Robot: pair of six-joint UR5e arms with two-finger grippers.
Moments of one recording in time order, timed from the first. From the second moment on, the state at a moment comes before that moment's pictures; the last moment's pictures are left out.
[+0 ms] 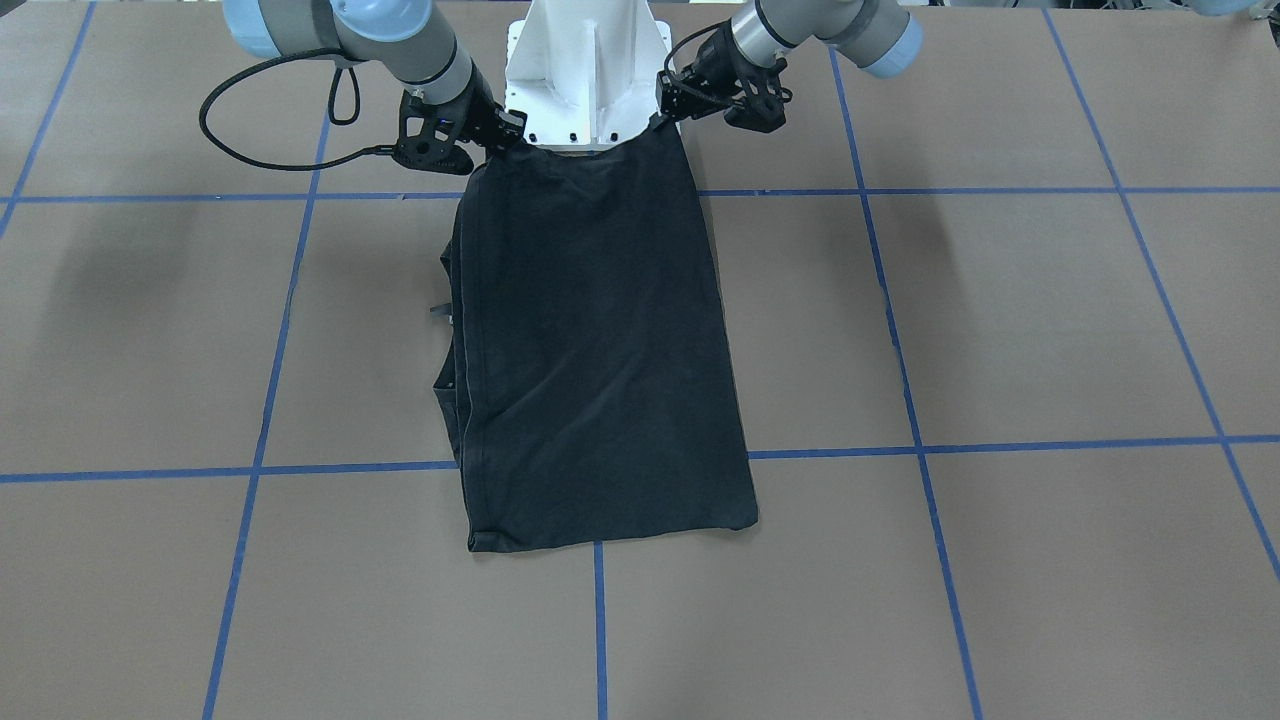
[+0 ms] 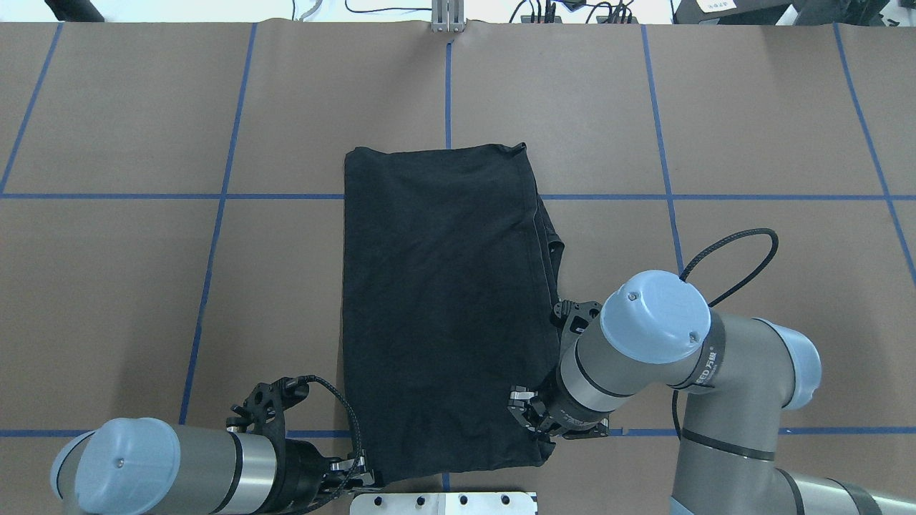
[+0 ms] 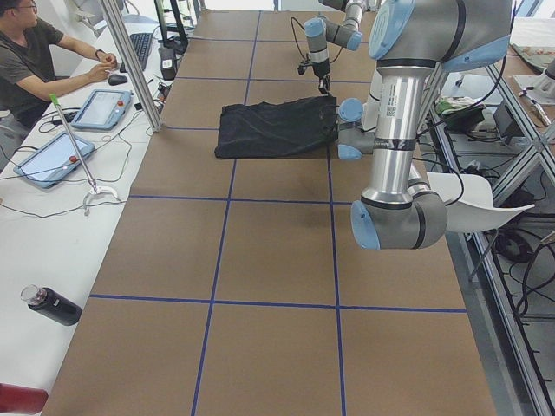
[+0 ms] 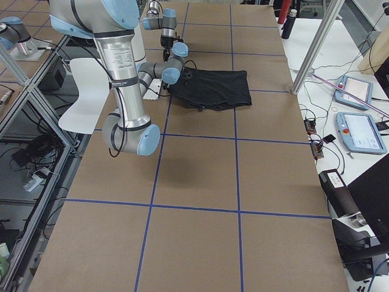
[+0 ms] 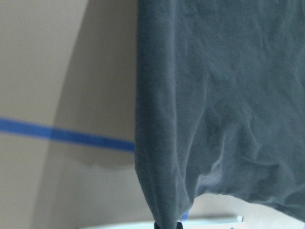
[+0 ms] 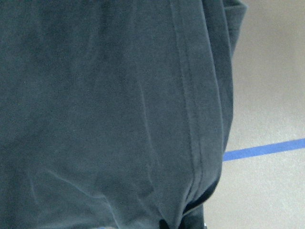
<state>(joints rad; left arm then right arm) -0.10 -1.74 -1.98 -2.41 -1.75 -1.86 0.34 -1.24 2.03 -1.45 2.13 1.65</state>
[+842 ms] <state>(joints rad) -0.28 -1.70 -2.05 -2.40 -1.85 -1.84 0.50 -1.23 2.04 -1.44 2.17 1.62</state>
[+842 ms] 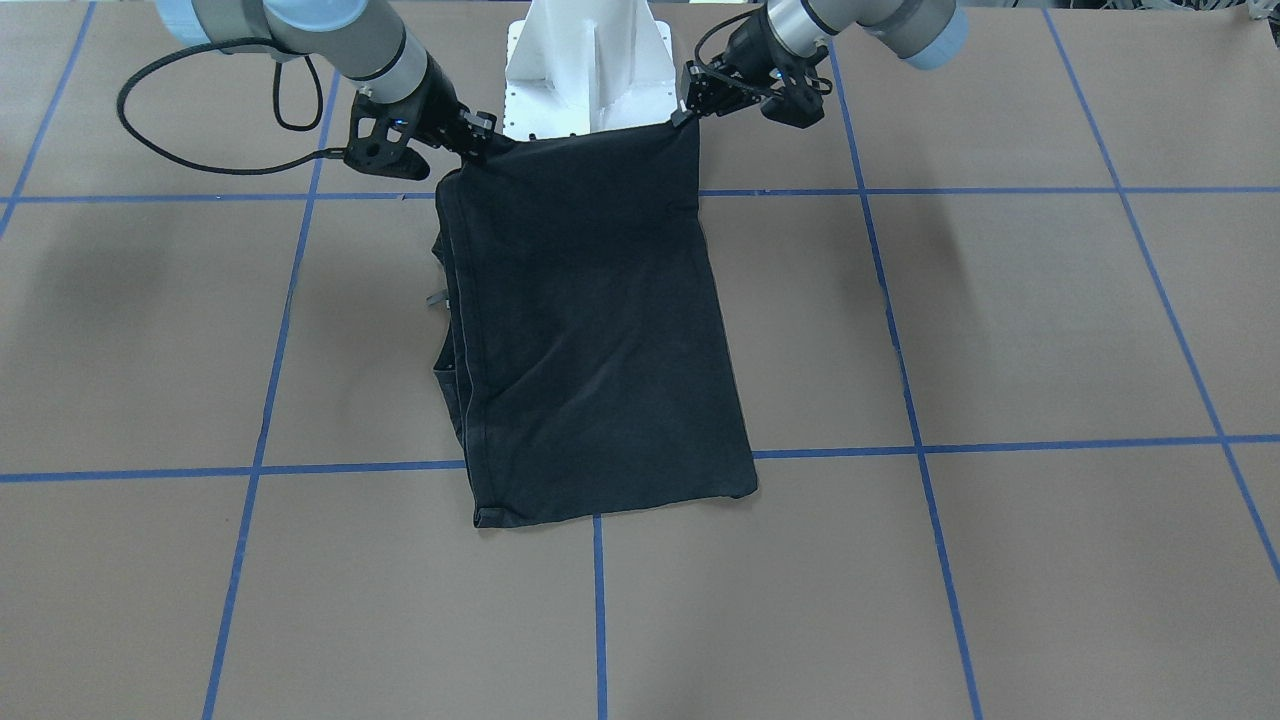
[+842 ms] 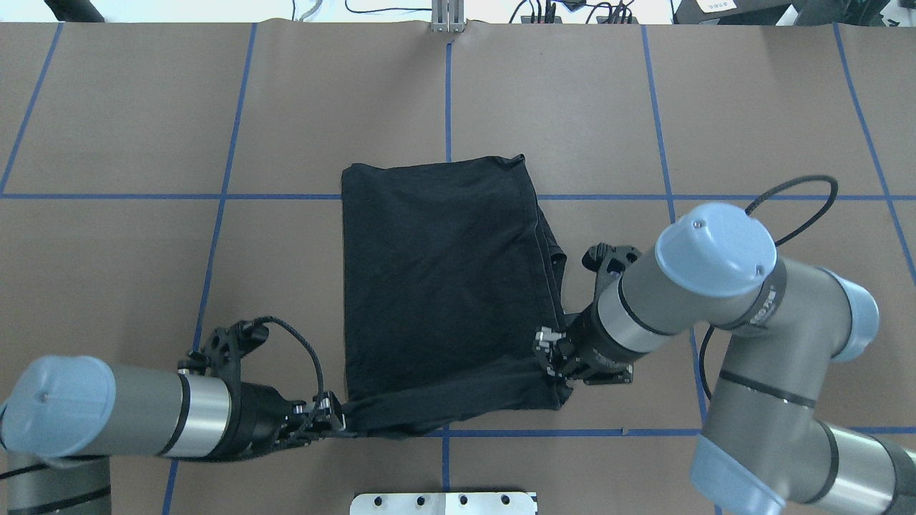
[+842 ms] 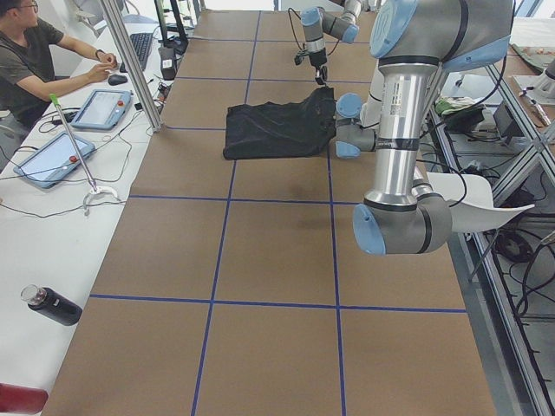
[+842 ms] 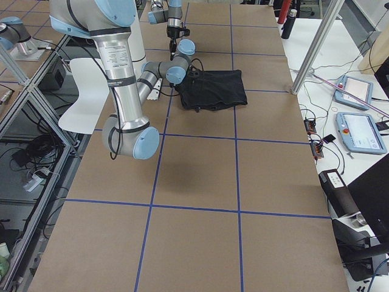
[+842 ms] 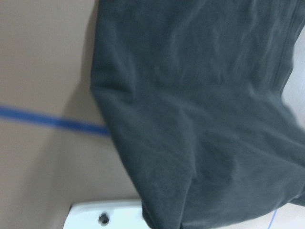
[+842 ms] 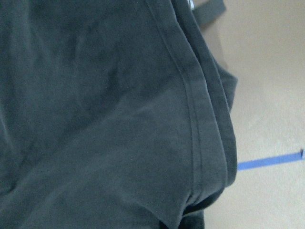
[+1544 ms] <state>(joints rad) -0.61 -1.94 -1.86 -2.24 -1.97 -1.69 0.72 -1.02 1.80 -1.43 2.16 1.58</state>
